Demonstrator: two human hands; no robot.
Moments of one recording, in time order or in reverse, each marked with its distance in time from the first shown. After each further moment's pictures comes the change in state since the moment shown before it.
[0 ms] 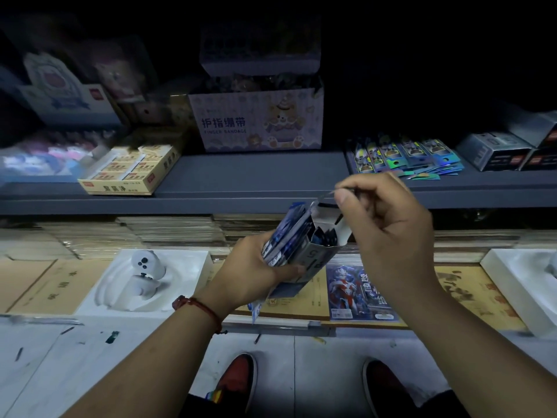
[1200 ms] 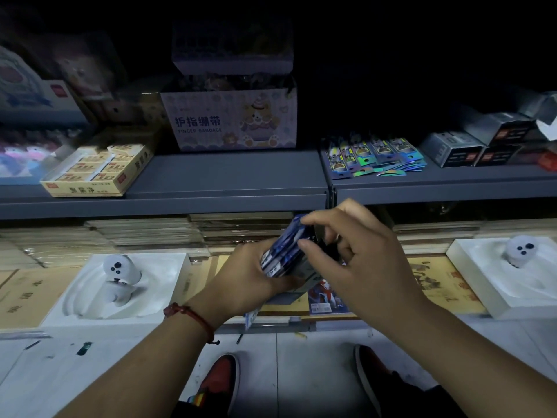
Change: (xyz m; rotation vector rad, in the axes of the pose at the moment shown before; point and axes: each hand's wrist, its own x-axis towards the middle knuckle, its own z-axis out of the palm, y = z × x) left_hand -0.008 0.017 0.020 -0.002 -0.140 0.111; right_hand -0.029 0.001 -0.022 -0.350 -0.240 -0.101
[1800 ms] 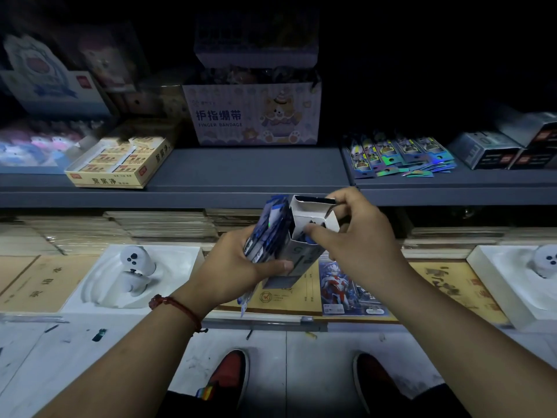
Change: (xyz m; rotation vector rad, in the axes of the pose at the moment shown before) left_hand -0.008 -0.023 -0.035 -0.082 0.137 -0.106; right_hand 0.037 0.007 0.034 0.194 -0.081 0.418
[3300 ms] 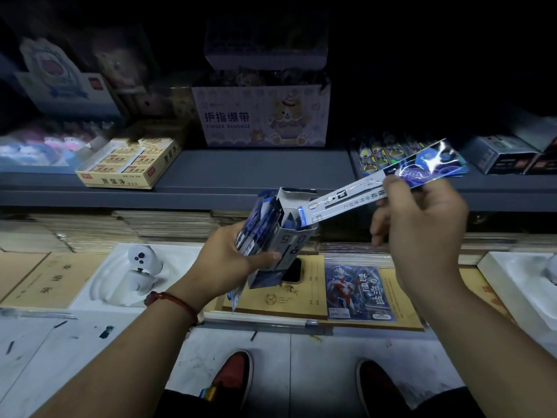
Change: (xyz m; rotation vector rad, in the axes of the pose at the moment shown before) left_hand 0.007 -0.013 -0.015 0.073 0.121 -0.098; right_hand 0.004 -0.004 -0.028 0.452 0.428 -0.002
